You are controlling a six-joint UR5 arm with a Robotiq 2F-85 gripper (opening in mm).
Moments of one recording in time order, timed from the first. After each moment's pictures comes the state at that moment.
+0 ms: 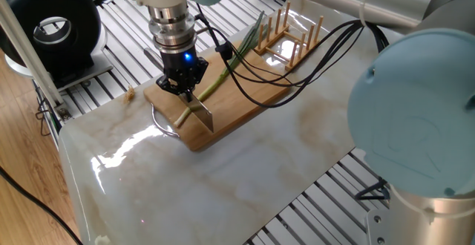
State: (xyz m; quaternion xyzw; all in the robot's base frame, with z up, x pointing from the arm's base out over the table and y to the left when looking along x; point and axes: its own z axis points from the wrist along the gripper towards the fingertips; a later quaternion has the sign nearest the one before) arm 0.606 0.142 0.057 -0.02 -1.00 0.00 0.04
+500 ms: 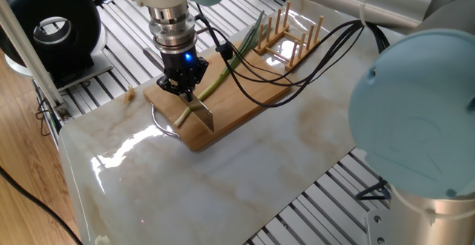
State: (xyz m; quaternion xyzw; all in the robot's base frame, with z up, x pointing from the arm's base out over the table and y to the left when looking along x) arm 0.604 0.142 0.064 -0.01 -1.00 -0.01 0.04
